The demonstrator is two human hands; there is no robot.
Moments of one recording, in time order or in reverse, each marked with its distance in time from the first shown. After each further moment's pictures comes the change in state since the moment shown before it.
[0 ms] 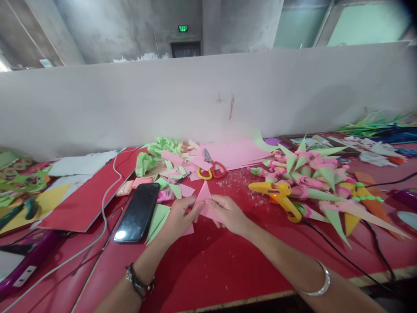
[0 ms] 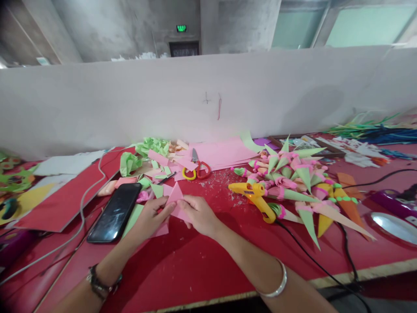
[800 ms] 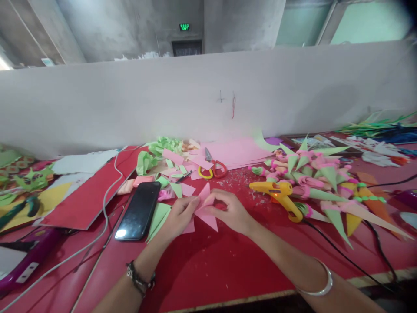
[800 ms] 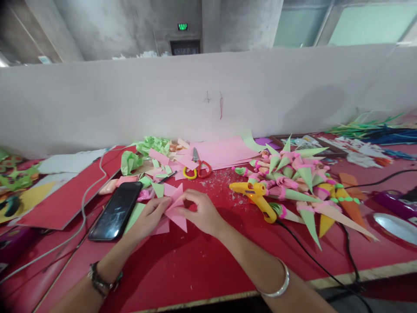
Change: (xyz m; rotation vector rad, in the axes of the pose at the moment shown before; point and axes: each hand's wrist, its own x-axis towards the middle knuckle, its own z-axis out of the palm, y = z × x) left_hand 0.000 -0.001 0.001 -0.119 0.019 -0.092; right_hand 0.001 -0.005 -0.011 -0.167 0.071 -0.314
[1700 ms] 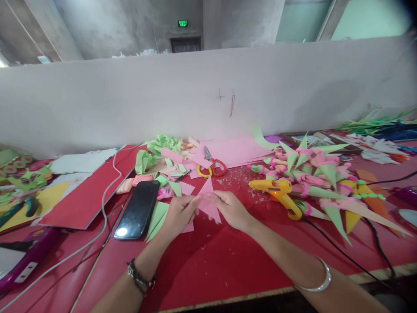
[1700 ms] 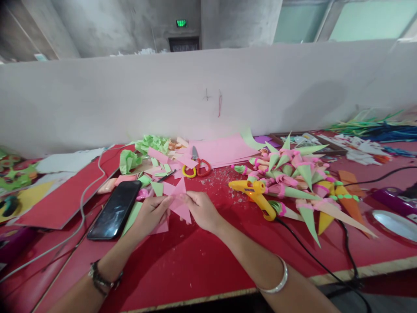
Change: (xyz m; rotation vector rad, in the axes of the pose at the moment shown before) left_hand -0.001 -0.001 0.002 0.014 0.012 -0.069; right_hand 0.000 0.004 0.004 0.088 -0.011 0.257
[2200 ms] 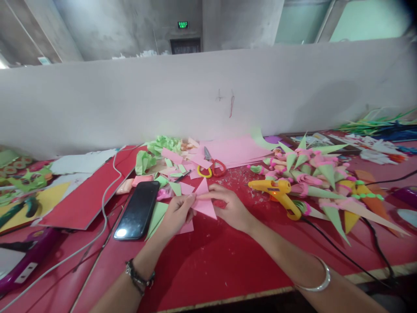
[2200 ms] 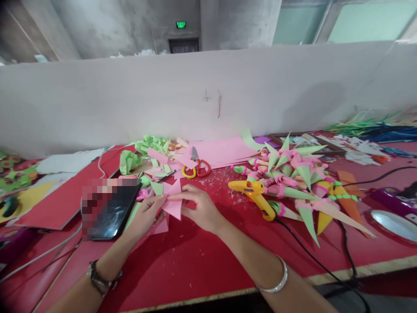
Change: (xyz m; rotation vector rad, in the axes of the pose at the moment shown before) left_hand 0.000 0.004 -0.003 -0.224 -0.020 -0.094; right_hand 0.001 -0.003 -0.007 -0.078 -0.020 -0.356
